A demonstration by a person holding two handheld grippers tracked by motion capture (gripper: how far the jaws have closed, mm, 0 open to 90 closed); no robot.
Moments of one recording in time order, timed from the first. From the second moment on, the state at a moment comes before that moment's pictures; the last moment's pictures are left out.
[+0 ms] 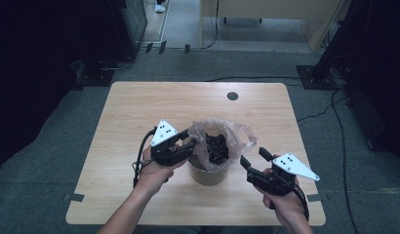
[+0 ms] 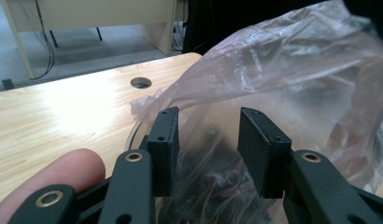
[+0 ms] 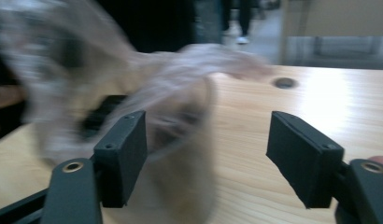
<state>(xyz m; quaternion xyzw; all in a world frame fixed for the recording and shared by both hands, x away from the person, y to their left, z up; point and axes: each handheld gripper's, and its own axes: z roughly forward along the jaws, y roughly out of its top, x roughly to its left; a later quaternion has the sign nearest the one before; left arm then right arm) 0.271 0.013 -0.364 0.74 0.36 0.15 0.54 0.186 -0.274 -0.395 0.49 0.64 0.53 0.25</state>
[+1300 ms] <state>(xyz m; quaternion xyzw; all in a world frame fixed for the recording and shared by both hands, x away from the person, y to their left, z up) 0.265 0.085 -0.386 0.71 0.42 0.17 0.54 0.217 -0.181 -0.387 0.47 0.67 0.51 0.26</state>
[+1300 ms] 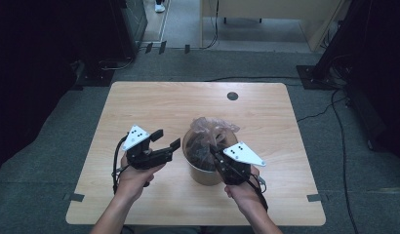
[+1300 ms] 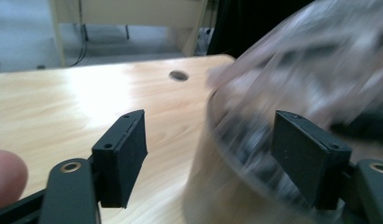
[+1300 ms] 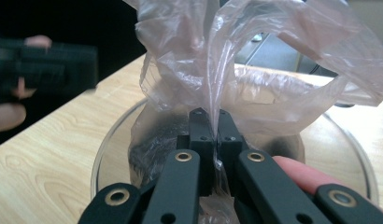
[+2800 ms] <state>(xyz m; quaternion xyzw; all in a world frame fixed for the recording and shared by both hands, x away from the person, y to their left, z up) 0.276 0.169 -0.521 0.73 0.56 0.24 0.32 0.226 -0.221 -0.298 0.44 0.58 0.59 0.35</state>
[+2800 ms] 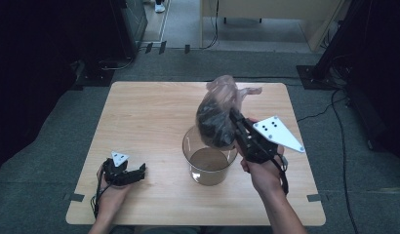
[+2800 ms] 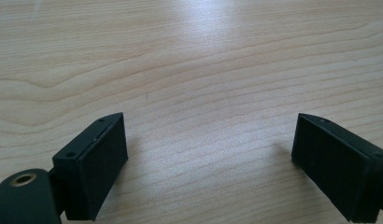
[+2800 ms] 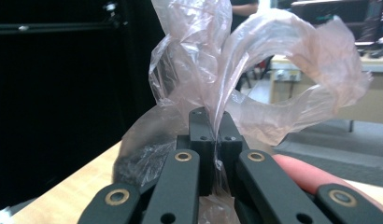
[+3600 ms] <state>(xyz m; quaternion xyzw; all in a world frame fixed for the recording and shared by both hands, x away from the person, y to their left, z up) 0.276 0.169 -0.521 0.73 0.56 0.24 0.32 0.295 -0.305 -0.358 0.53 0.55 0.51 0.39</state>
